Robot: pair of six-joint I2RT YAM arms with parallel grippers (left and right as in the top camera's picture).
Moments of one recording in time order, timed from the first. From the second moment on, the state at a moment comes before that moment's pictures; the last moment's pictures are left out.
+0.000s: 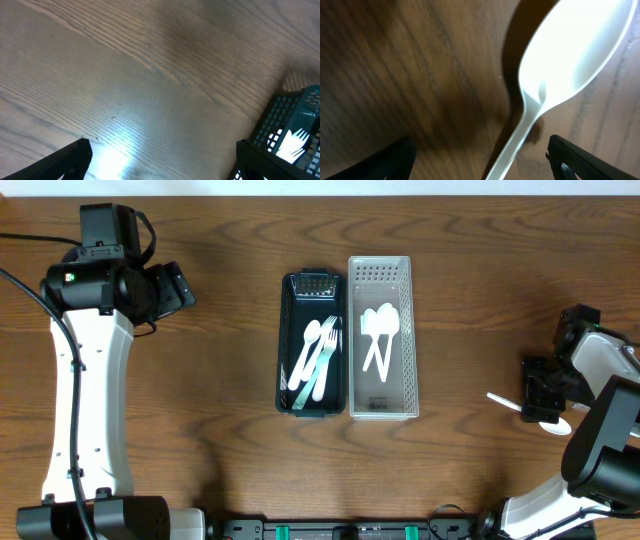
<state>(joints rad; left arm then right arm) 0.09 1.56 1.63 -1.20 -0.11 -0.35 -0.38 1.82 1.05 -0.85 0.05 1.40</state>
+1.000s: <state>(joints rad) 0.09 1.56 1.63 -1.20 -0.11 -0.35 -0.38 1.81 1.03 -0.83 0.14 1.19</state>
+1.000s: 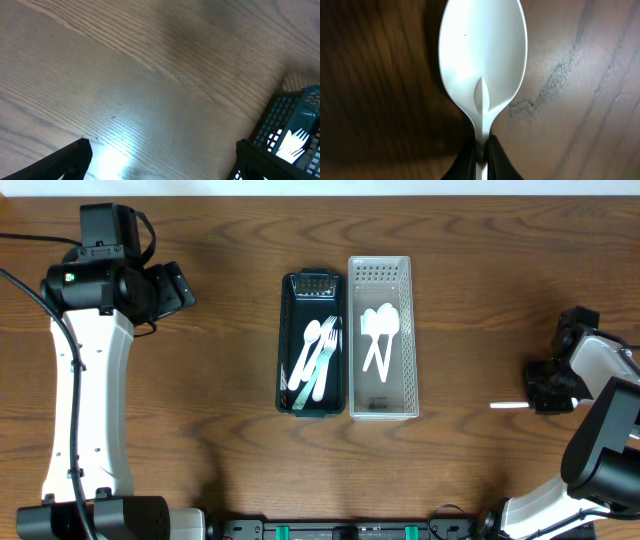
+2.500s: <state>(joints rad) 0.09 1.56 1.63 -1.20 -0.11 -0.35 0.42 2.15 1.72 -1.11 -0.05 0.37</state>
